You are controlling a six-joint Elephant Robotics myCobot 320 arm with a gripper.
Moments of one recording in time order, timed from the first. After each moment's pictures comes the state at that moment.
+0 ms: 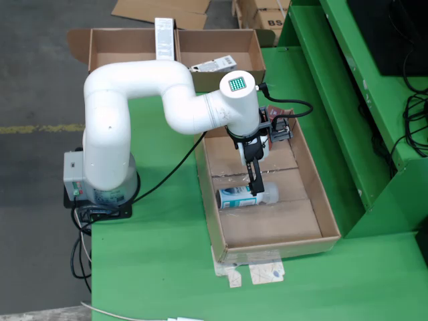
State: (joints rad) arm 0.01 -0.12 -1.36 0.24 1.56 0.00
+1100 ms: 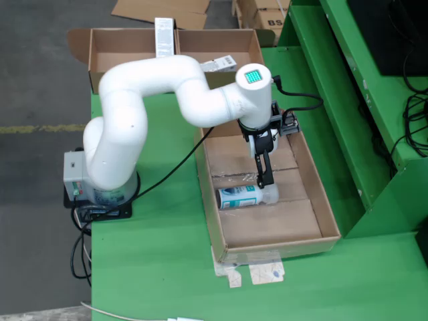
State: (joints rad) arm 0.07 -0.29 -1.12 0.13 1.55 0.04
